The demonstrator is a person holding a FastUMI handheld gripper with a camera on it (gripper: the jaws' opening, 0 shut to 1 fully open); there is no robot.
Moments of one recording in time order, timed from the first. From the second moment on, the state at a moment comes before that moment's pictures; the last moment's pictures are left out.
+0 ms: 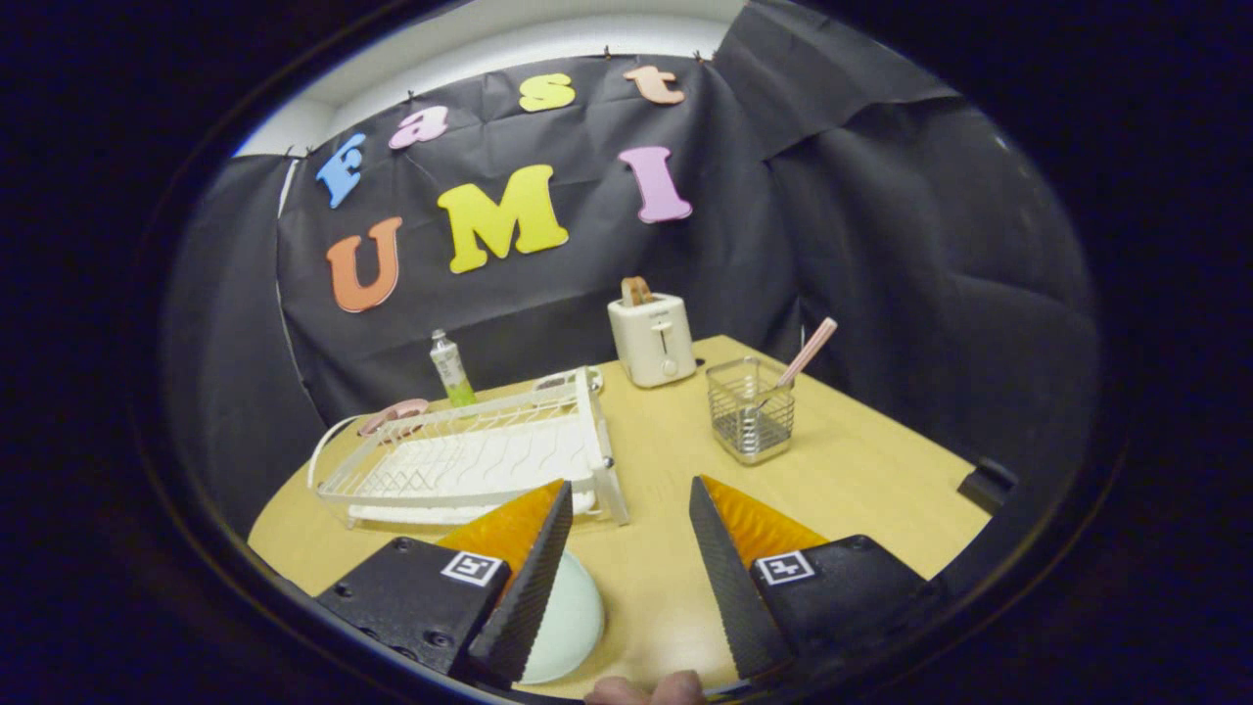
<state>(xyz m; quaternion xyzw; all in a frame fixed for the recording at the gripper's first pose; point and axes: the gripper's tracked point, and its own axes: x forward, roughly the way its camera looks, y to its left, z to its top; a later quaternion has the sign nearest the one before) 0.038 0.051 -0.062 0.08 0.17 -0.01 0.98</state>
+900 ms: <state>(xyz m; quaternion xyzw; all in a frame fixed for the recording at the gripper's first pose) 0.169 -0.108 -0.064 0.08 0.14 0.01 0.99</state>
